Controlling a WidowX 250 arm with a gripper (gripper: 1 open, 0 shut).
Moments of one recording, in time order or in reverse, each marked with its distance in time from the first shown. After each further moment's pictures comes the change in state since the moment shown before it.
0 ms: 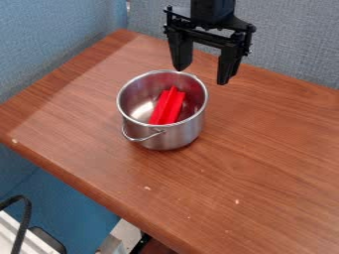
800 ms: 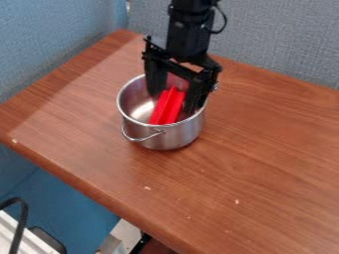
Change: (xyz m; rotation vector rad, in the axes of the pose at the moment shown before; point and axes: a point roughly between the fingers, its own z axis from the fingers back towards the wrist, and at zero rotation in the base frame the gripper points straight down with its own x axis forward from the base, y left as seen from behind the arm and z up) arm -0.019 0.035 -0.040 0.095 0.097 -0.062
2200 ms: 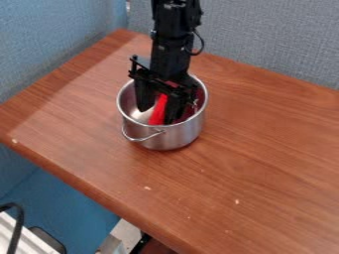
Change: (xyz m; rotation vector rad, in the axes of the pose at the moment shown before) arm 0.009 0.017 -0.035 -0.012 0.028 0.010
